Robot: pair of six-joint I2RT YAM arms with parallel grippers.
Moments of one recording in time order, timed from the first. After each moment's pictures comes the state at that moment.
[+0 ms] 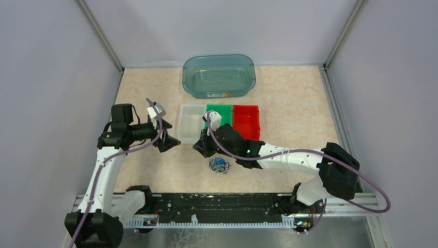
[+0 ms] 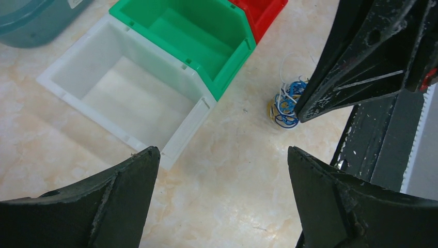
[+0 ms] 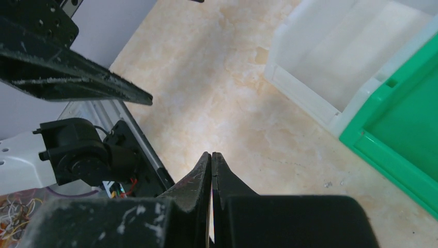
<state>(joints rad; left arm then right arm) 0.00 0.97 0.86 -0.68 0.96 0.55 1.13 1.42 0.88 0.19 0.07 0.55</state>
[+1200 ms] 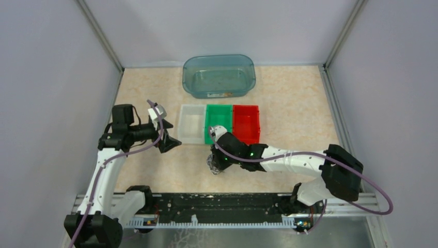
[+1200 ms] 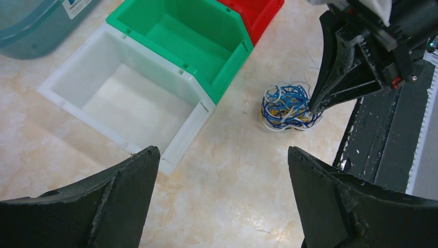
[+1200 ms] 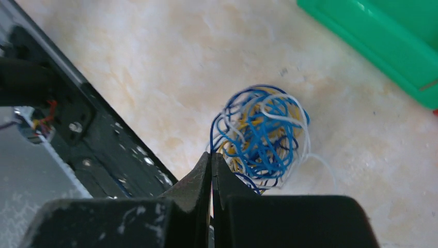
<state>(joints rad) -0.02 0.93 0.84 -0.66 0.96 0.56 1.13 1.39 0.79 -0.18 0.04 0.54</state>
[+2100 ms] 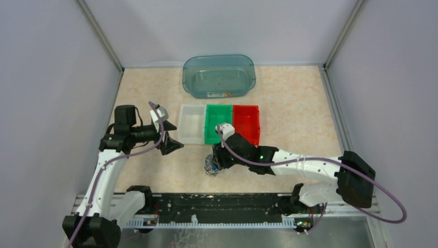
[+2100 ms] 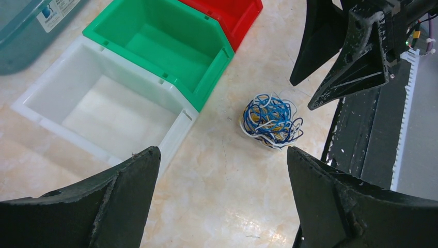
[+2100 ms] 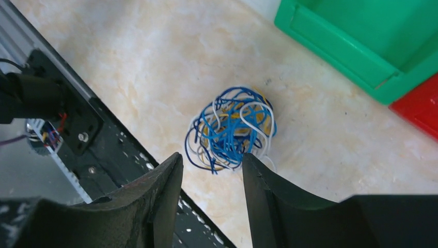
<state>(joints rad) -0.06 0.92 0.83 -0.65 1.00 0.54 1.13 1.25 0.75 -0.11 0.11 0.54</state>
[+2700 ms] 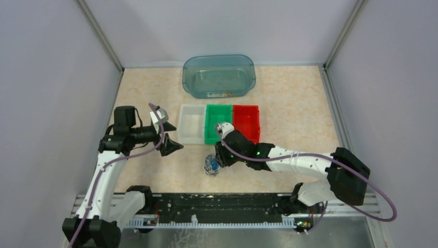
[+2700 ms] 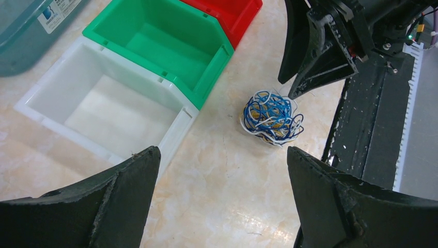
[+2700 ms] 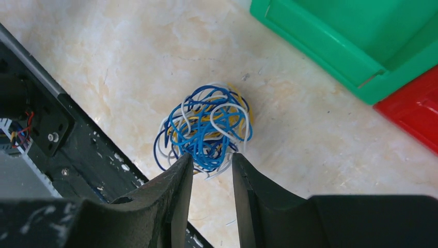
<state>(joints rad) -0.06 0.90 0.83 -0.67 0.99 0.57 1.08 1.32 0.75 -0.13 0.06 0.49</state>
